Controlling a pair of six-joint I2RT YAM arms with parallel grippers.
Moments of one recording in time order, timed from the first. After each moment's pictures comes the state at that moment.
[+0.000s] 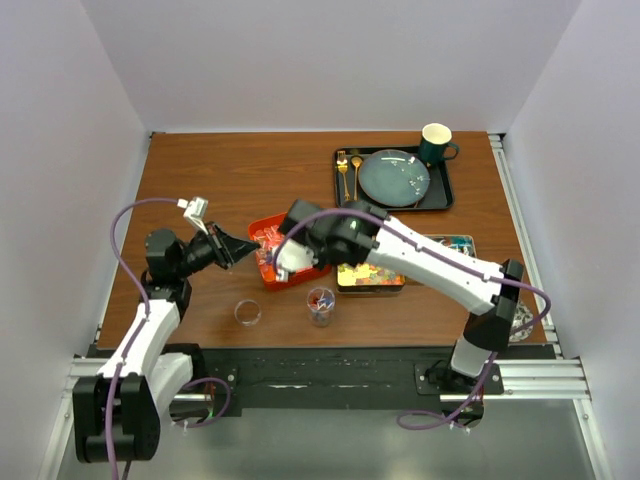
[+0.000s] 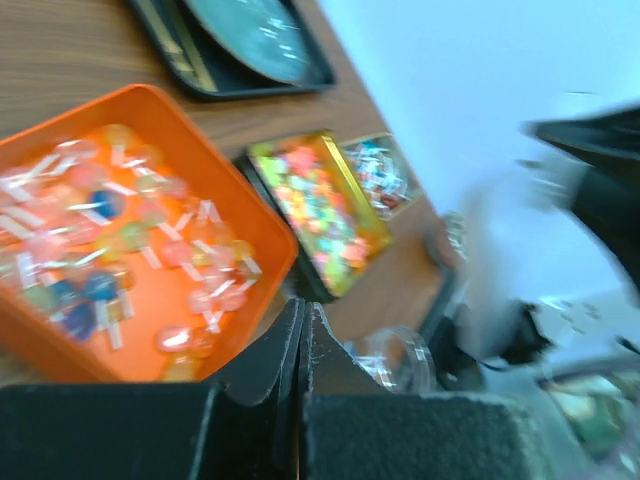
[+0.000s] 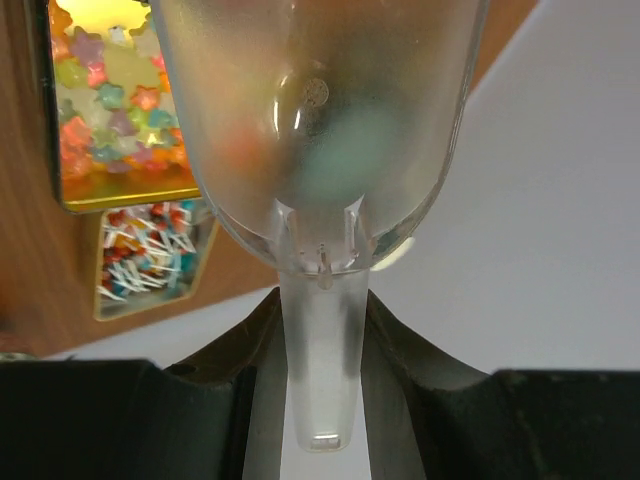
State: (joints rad) left arm 0.04 0.90 0.36 0.37 0.90 -0.66; right arm 1.16 1.72 1.86 -1.34 0.58 -0.98
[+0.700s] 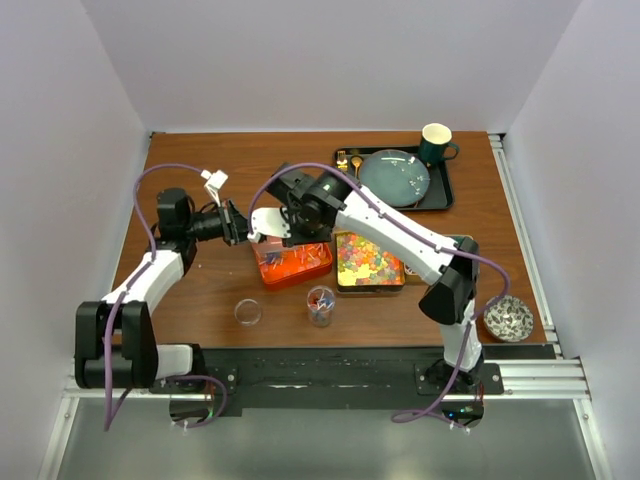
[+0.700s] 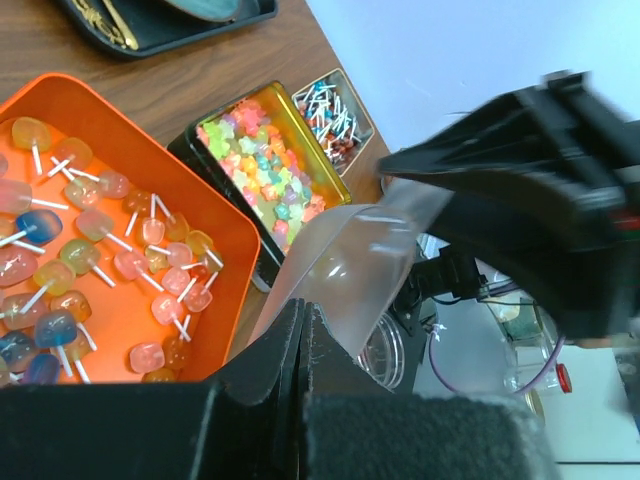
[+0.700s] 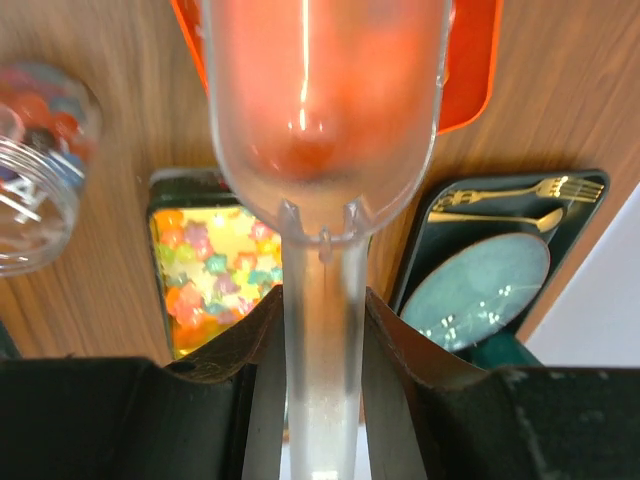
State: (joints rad) left arm 0.01 1.29 0.67 0.27 1.15 -0.56; right arm 0.97 2.00 2.13 -1.33 0.15 -0.80
